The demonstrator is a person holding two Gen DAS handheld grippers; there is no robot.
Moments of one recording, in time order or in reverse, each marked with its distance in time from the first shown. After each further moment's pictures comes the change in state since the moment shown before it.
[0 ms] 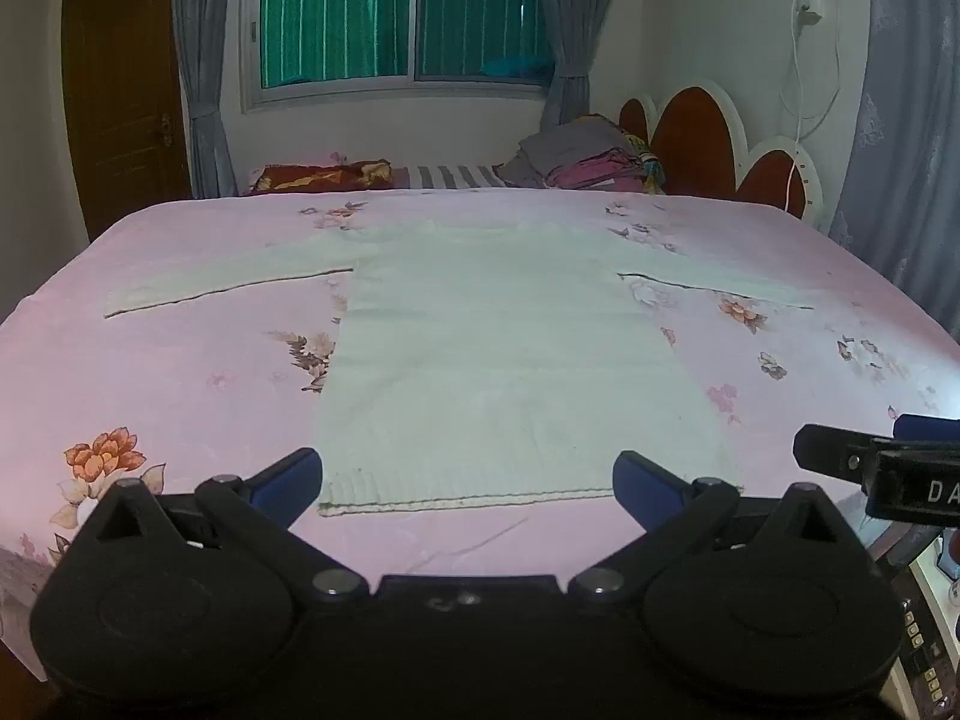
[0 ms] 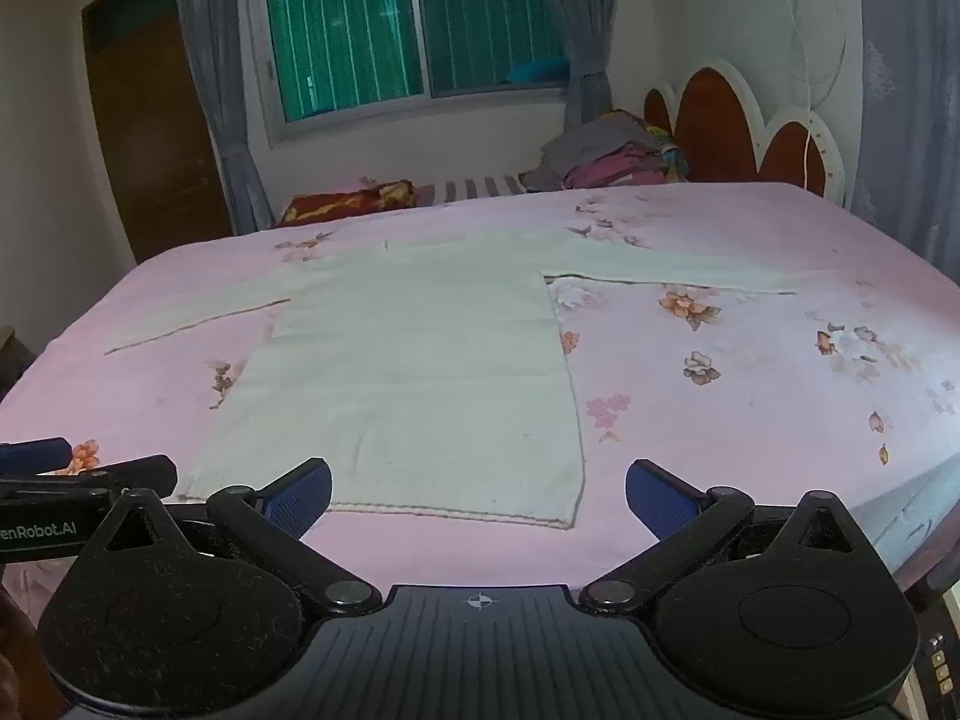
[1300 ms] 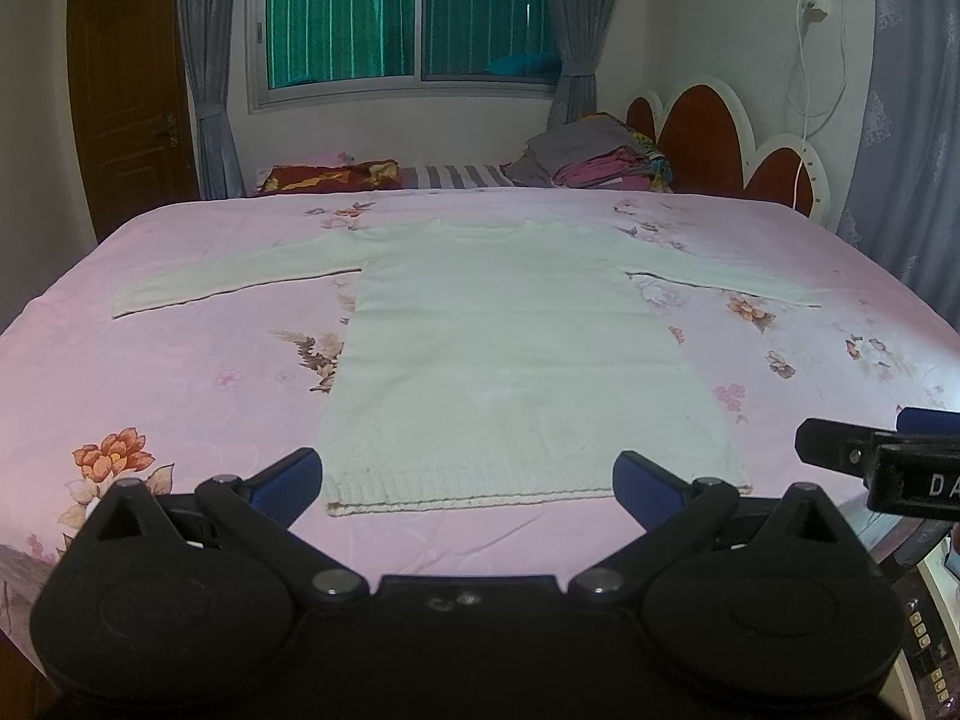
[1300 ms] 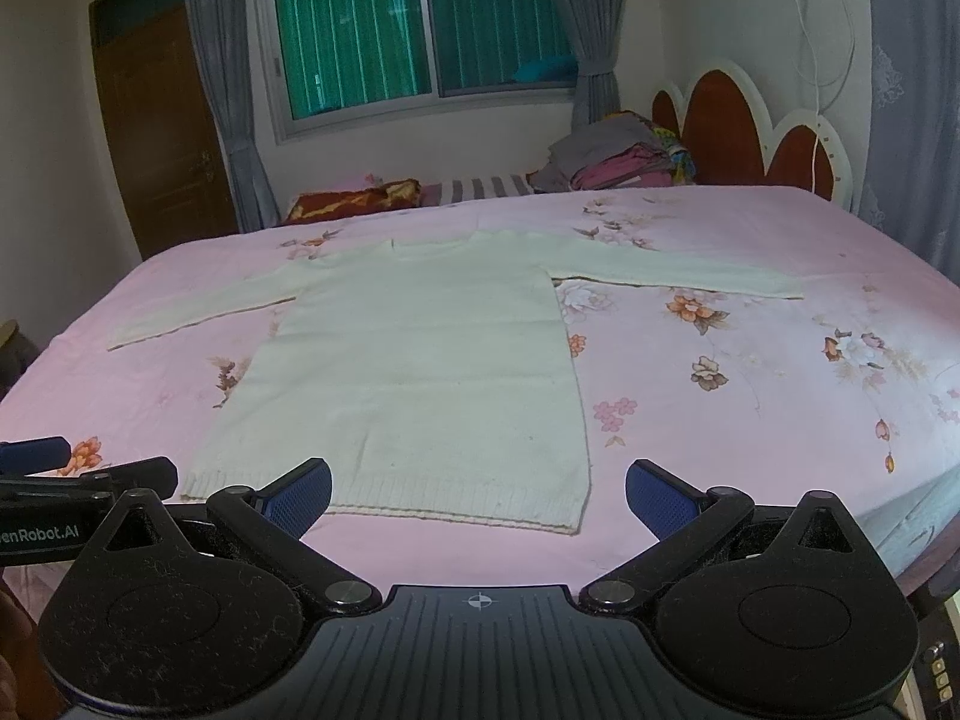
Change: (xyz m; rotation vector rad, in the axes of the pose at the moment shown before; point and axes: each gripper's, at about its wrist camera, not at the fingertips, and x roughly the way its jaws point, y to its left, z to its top) left arm -0.002 0.001 0.001 -0.002 0.012 0.013; right arm 0.002 0.001 0.000 -0.019 0.004 0.002
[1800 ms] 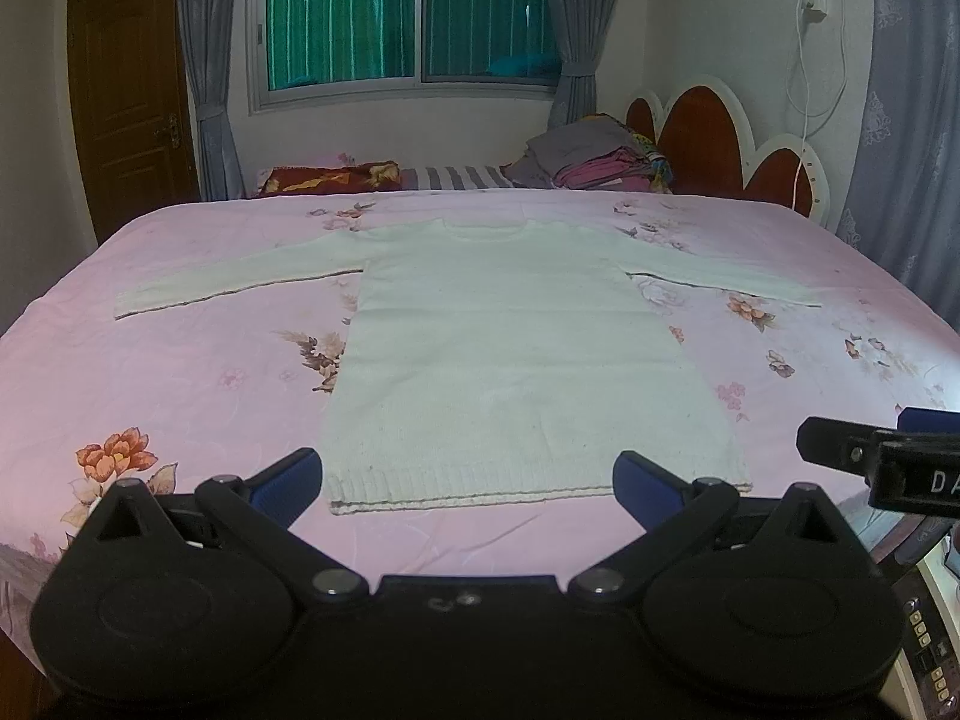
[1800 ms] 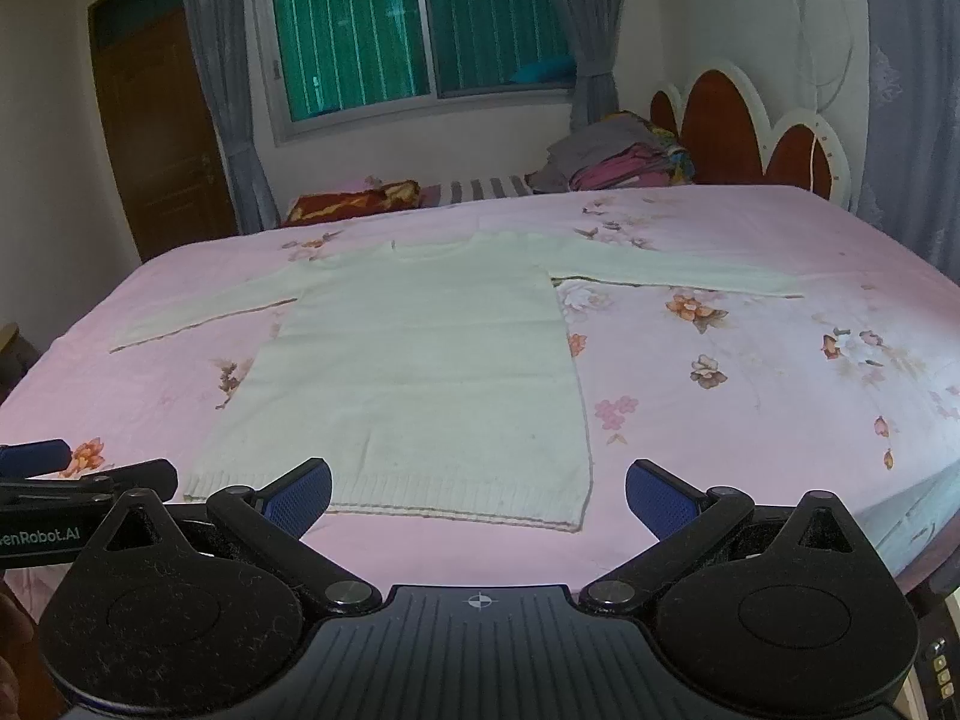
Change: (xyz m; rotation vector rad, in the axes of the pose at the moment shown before) left arm -0.001 0.001 -0.002 0.003 -0.004 0.002; right arm -0.002 0.002 0.000 0.006 -0.002 -0.002
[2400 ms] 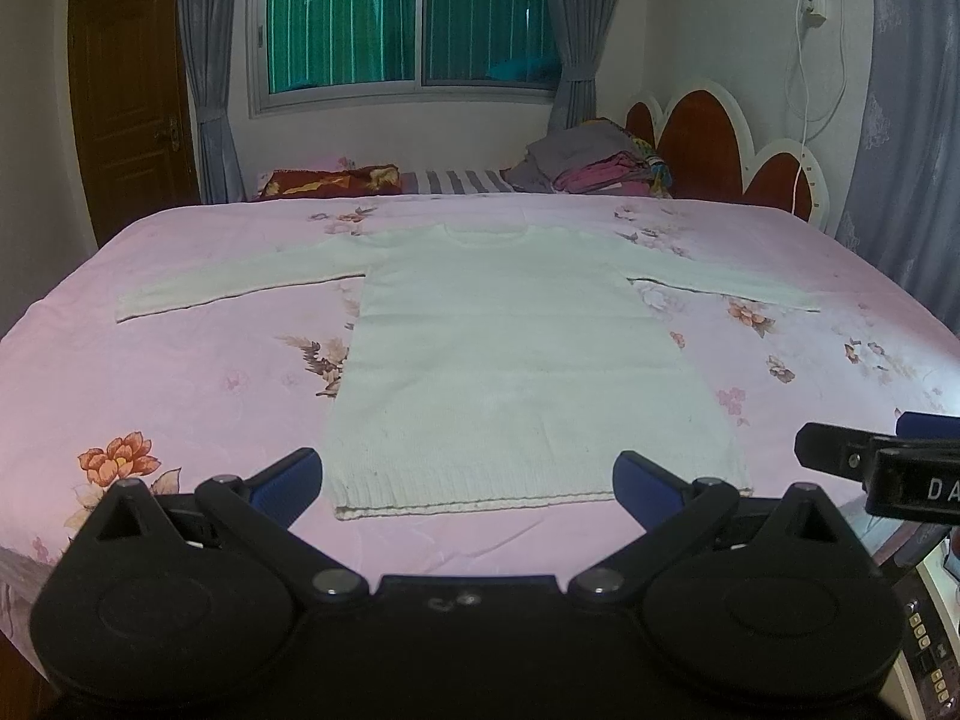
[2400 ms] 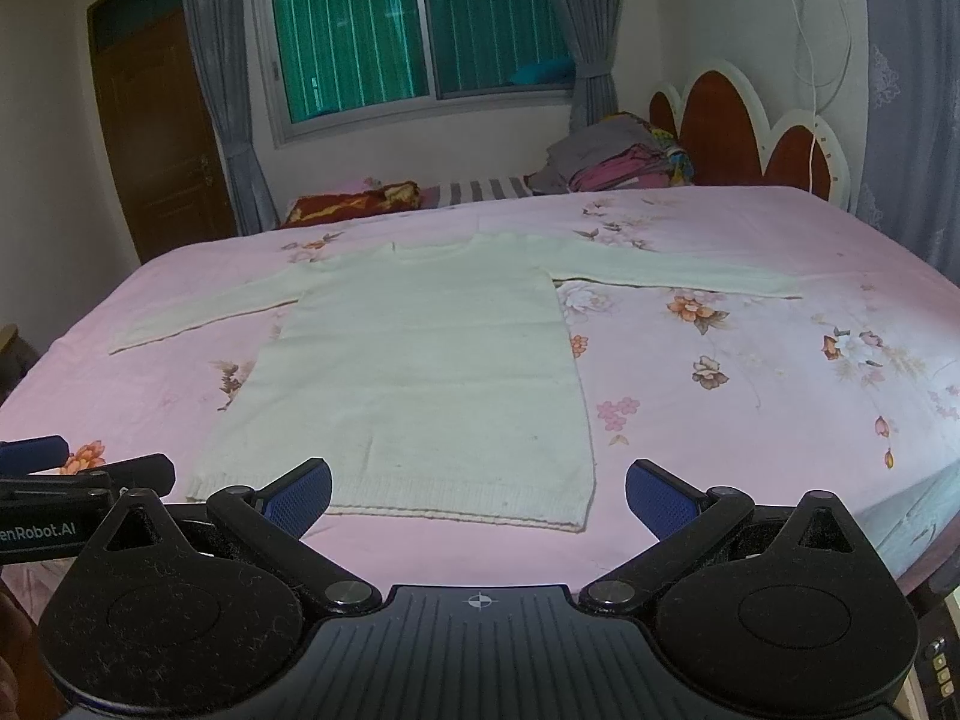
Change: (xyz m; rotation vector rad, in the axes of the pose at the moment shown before) left arm -0.002 0.003 0.001 -0.002 -0.007 -0.003; right arm 0.000 0.002 -0.001 0.001 -0.002 0.001
